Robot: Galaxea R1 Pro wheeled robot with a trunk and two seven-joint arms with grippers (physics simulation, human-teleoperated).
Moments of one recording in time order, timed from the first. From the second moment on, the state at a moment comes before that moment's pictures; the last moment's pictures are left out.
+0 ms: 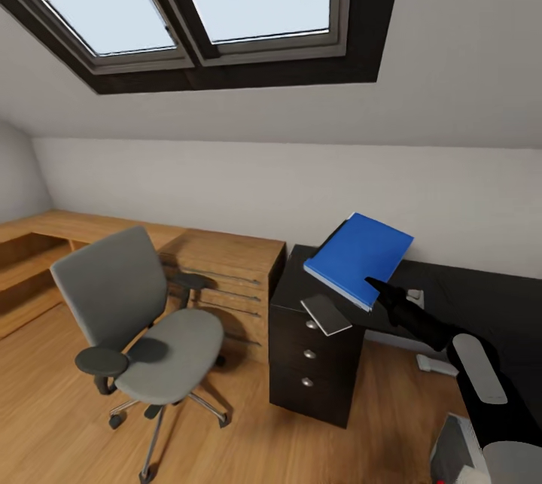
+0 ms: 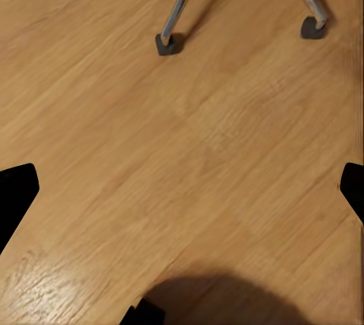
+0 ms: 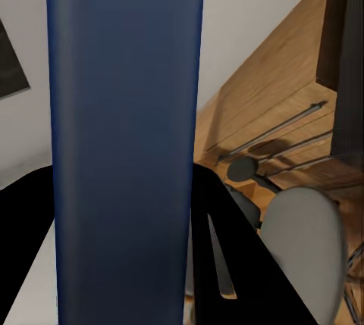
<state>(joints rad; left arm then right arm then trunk) -0.19 0.02 -0.30 -0.42 0.65 -0.14 0.41 -0.51 -0.18 -0.25 -1.13 -1.12 0.78 0.28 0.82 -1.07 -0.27</state>
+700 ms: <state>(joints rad) -0.19 0.02 -0.30 -0.42 0.65 -0.14 0.41 -0.51 -0.18 -0.25 -1.11 -1.12 0.76 0.29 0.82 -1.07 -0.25</state>
